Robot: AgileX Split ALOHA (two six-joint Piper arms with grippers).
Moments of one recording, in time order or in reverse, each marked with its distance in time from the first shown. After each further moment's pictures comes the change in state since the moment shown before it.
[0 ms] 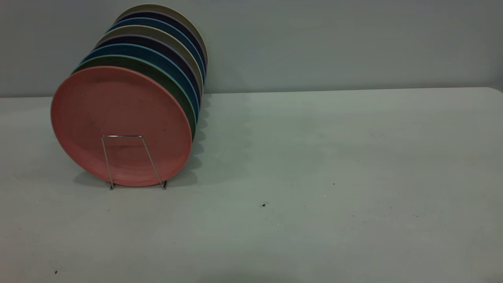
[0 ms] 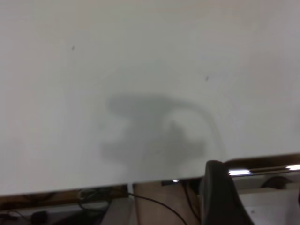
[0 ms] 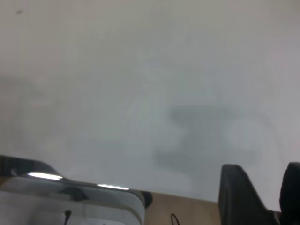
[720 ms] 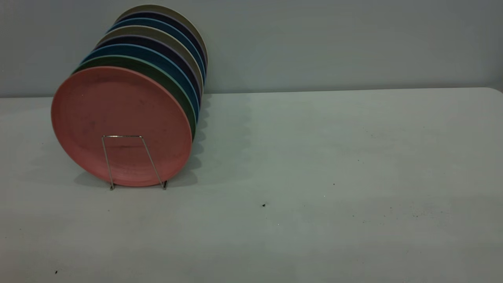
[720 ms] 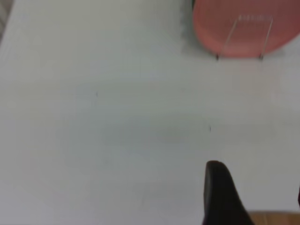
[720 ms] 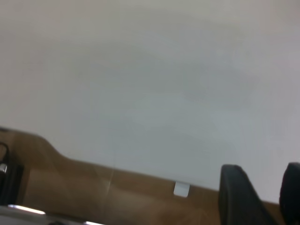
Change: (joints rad) left arm -0.005 -0.864 0.329 0.030 0.001 -0.098; right arm 0.000 -0.717 0.484 0.023 0.000 -0.059
